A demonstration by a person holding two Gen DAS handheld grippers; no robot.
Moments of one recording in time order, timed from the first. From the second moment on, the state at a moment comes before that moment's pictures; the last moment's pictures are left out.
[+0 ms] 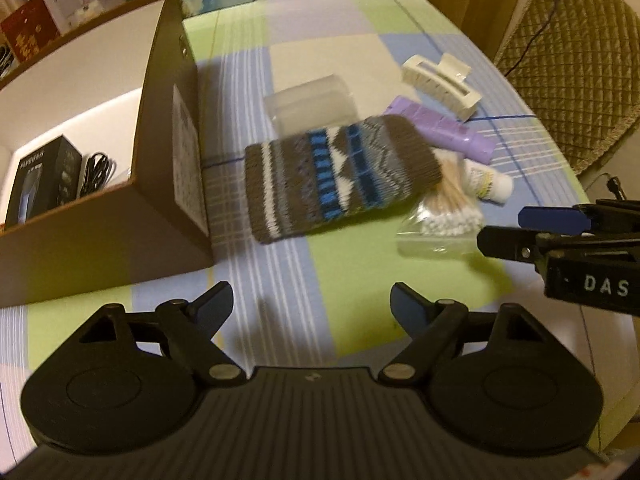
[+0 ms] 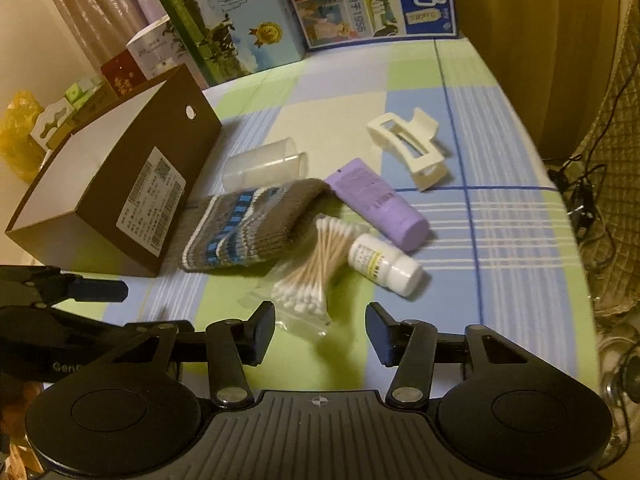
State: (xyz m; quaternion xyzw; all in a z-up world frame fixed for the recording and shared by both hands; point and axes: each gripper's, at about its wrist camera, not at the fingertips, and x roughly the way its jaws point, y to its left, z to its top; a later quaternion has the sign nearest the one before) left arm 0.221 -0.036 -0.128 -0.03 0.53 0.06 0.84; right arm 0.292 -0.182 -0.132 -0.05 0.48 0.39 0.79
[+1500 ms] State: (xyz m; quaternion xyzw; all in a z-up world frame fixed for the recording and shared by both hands) left arm 0.223 -0.040 -0.137 -0.02 0.53 0.04 0.84; right arm 0.279 -0.193 -0.138 -0.08 0.47 0.38 0.79
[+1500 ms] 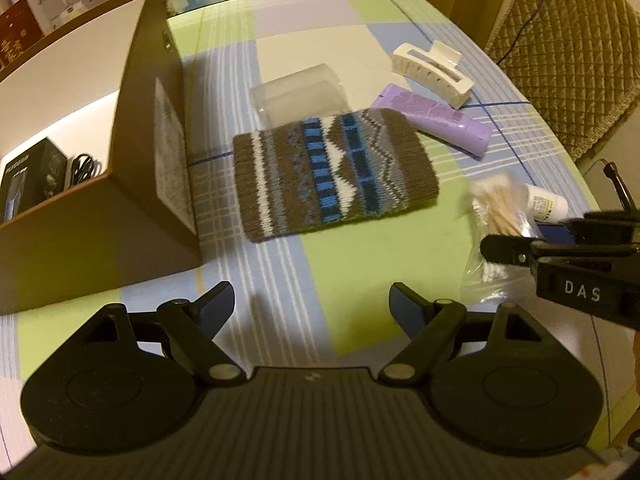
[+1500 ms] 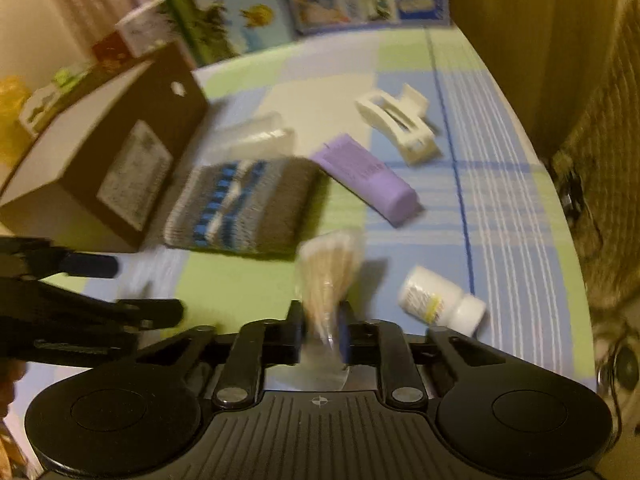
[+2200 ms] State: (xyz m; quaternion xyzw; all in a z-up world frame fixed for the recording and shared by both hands) left arm 0.275 -0.093 -0.164 0.18 0.47 -0.03 0.86; right arm 0.305 -0.248 -0.092 -0.02 0.44 0.31 0.84
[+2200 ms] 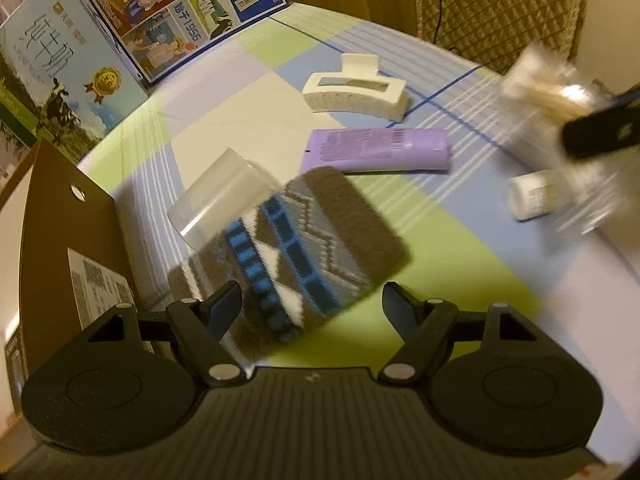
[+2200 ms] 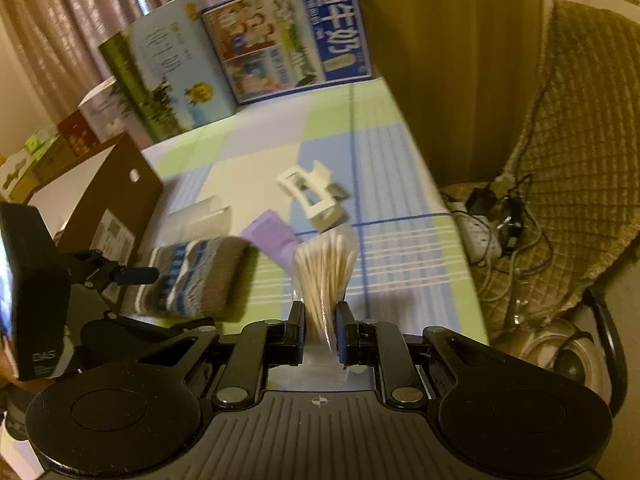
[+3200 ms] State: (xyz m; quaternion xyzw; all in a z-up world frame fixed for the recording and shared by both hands) left arm 0.184 -0.005 -0.044 -0.09 0.41 -0.01 0.91; right arm 0.269 -0.221 -0.045 0.01 0.41 0.38 0.83
